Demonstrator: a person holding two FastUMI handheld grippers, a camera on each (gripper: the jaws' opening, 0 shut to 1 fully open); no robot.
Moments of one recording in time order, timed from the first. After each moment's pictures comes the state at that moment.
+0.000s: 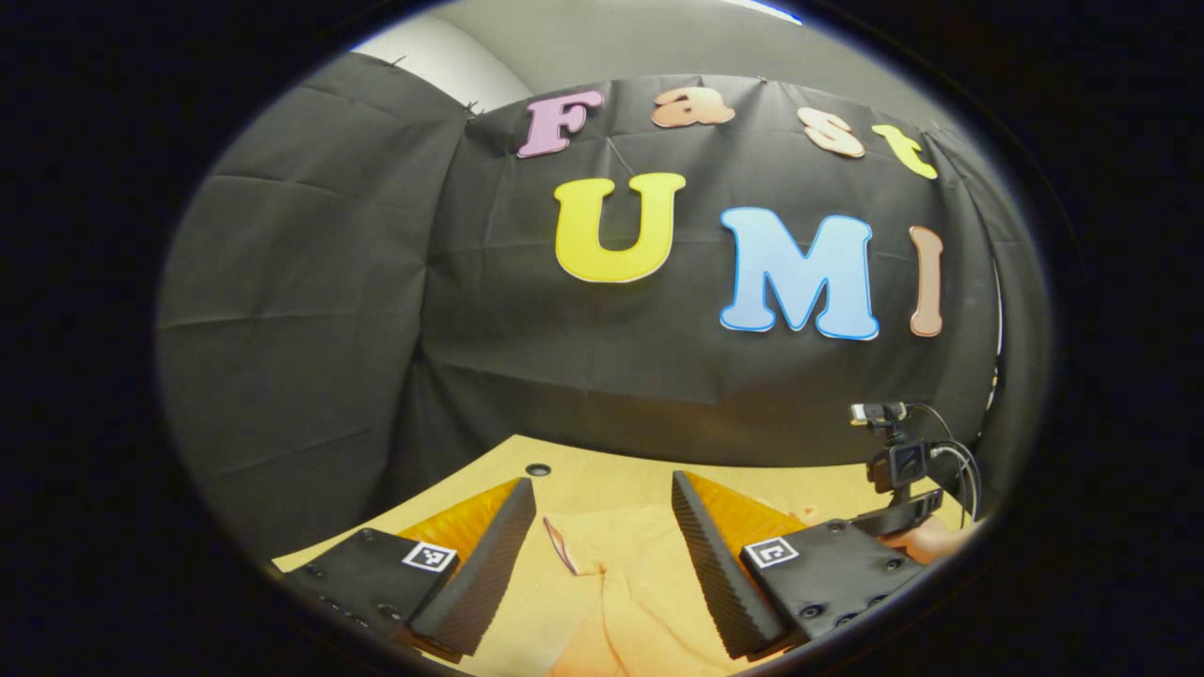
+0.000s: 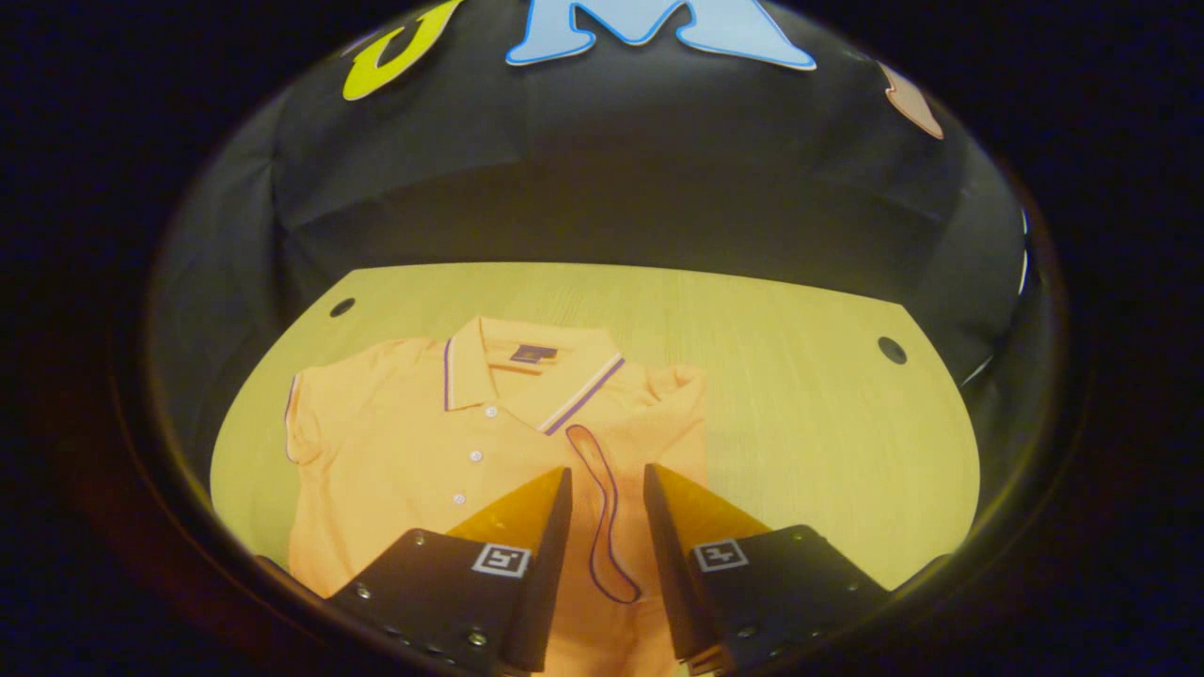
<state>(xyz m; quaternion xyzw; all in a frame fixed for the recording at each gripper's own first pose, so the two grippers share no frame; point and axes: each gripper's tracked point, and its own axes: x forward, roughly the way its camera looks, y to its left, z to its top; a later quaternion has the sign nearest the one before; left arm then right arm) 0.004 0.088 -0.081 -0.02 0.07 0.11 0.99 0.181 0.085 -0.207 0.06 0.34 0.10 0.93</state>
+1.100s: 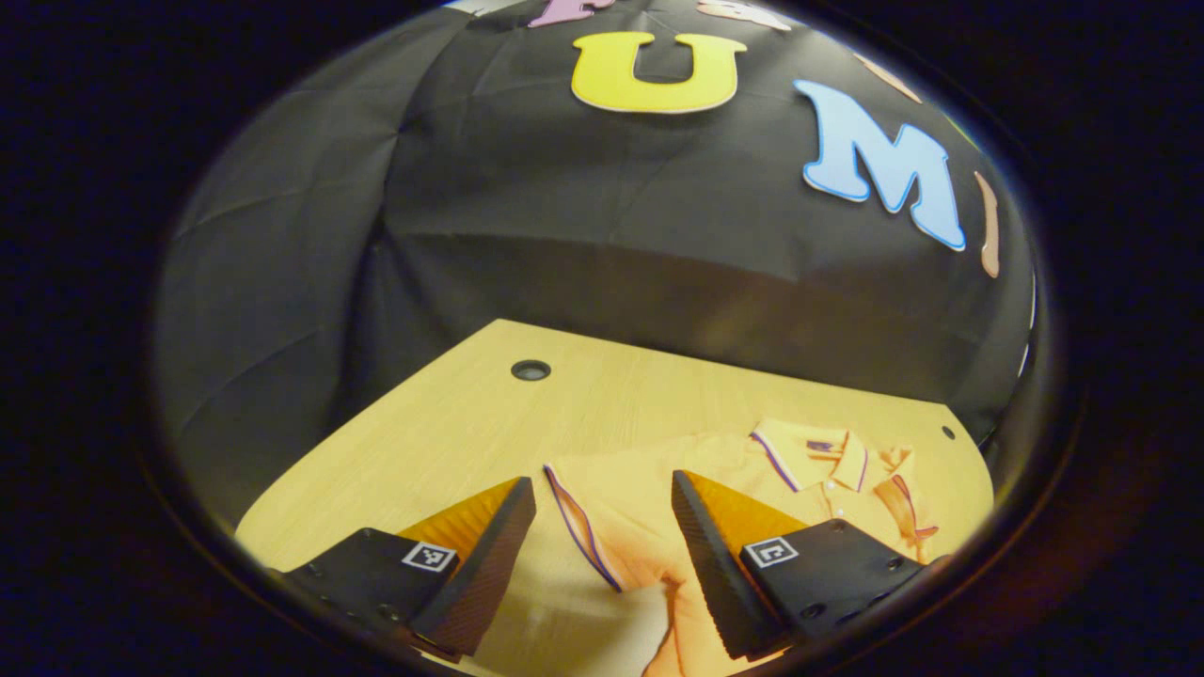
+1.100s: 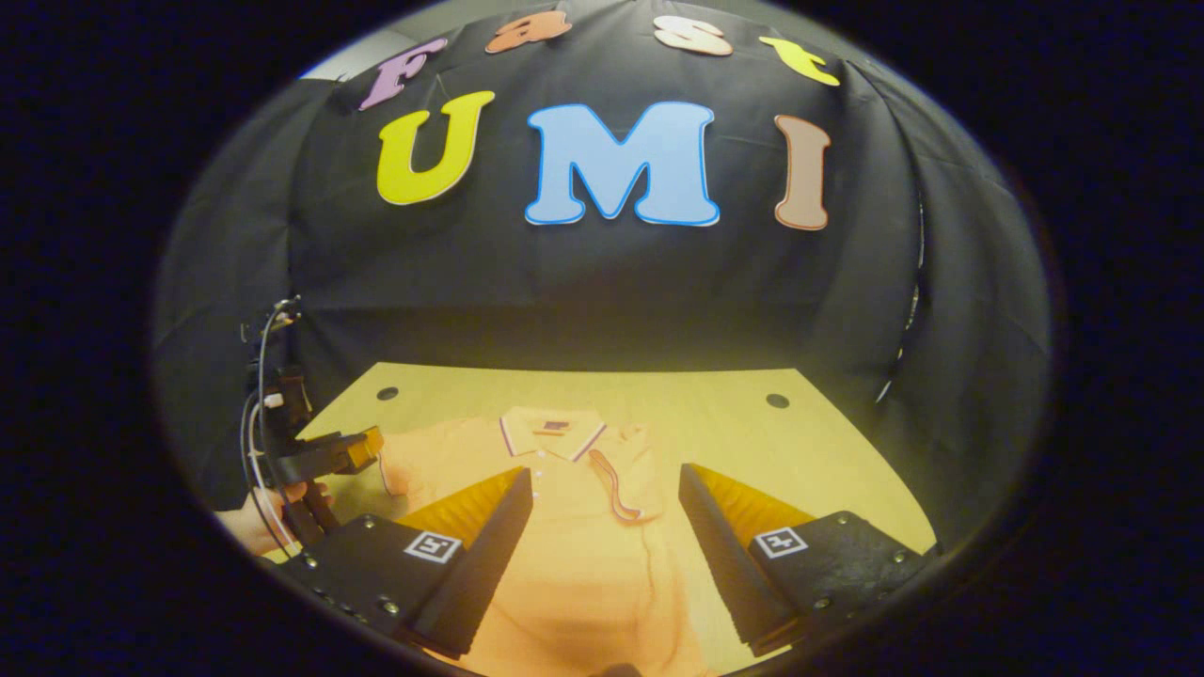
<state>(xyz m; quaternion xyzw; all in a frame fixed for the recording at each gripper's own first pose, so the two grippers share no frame) 0.165 0.199 -0.300 -0.07 0.25 0.10 0.96 0.005 0.079 -0.068 0.07 0.18 0.00 0.98</state>
